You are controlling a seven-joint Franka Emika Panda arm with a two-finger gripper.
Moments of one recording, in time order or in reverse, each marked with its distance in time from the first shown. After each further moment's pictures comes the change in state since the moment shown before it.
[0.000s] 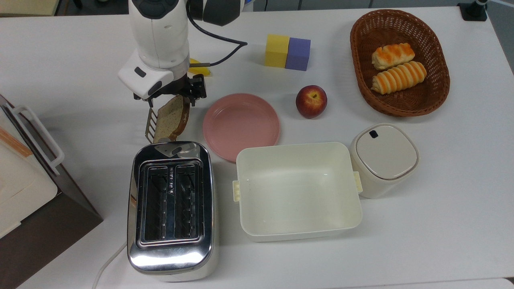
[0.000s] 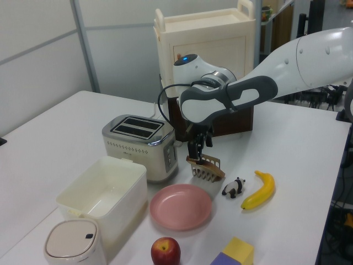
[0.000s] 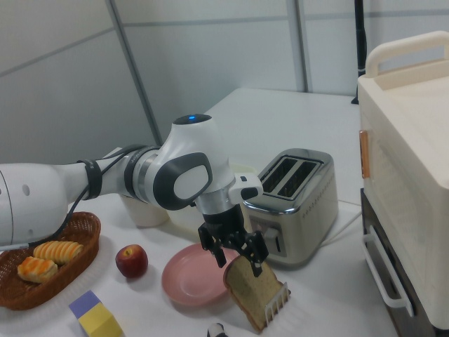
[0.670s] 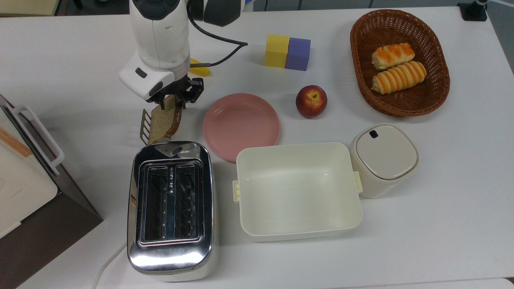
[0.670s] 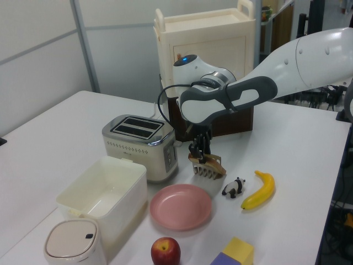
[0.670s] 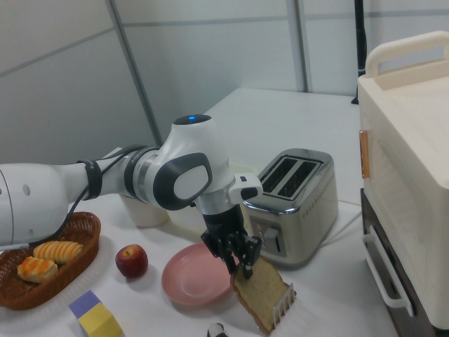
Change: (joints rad) arm 0.001 0.002 0.000 0.000 -0.001 0.000 -0.008
